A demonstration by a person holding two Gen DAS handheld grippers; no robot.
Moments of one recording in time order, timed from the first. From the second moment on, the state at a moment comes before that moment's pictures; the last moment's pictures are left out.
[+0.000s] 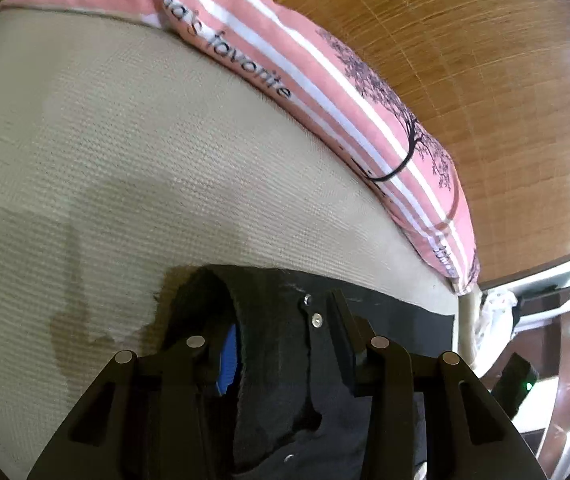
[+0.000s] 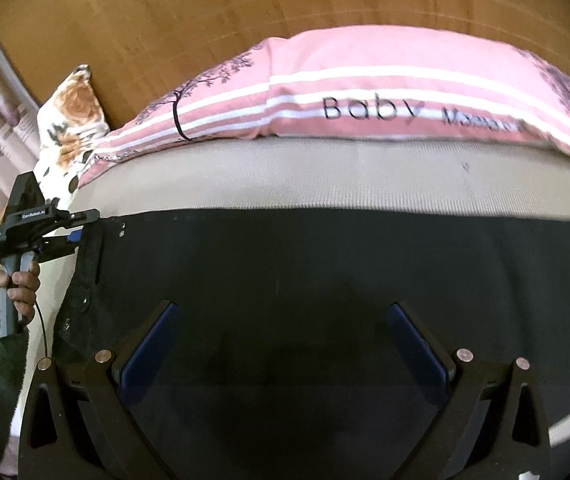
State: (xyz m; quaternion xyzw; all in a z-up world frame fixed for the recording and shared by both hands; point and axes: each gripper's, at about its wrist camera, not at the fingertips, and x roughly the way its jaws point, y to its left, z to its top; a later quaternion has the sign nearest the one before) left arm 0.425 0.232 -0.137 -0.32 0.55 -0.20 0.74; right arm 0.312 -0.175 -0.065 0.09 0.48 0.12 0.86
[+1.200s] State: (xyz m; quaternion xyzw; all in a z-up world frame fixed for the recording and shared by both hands) left arm 0.350 0.216 -0.052 -0.34 0.37 -0.27 0.82; right arm 0.455 -0.224 -0.093 -0.05 0.58 0.44 0.69
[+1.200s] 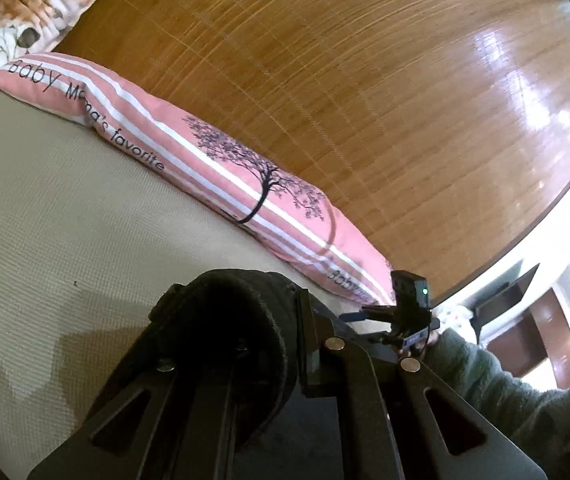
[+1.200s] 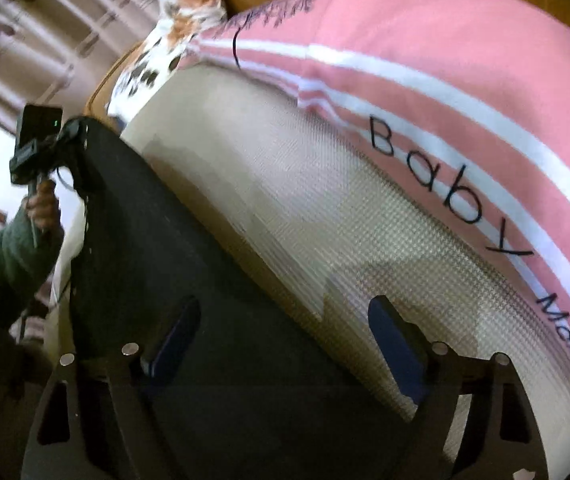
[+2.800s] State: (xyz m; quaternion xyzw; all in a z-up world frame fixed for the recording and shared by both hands) left arm 0.206 0.172 -0.009 -0.08 0.36 -0.23 0.90; right arm 0.182 -0.266 -0.007 -0.07 0.50 0.17 0.84
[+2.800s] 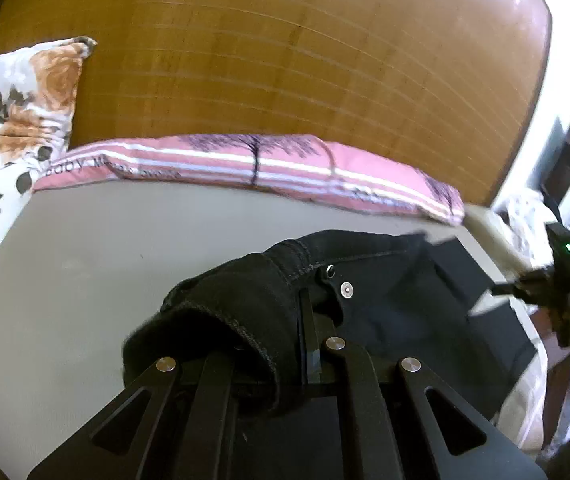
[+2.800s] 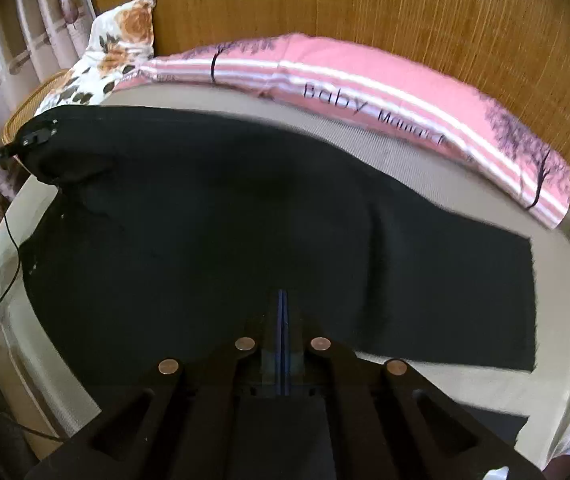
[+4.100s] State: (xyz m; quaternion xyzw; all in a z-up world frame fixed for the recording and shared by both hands) left arm 0.263 0.171 -0.005 -0.10 0.38 -0.13 0.91; right arm 0.395 -0.234 -0.055 -0.15 0.57 0.45 0.67
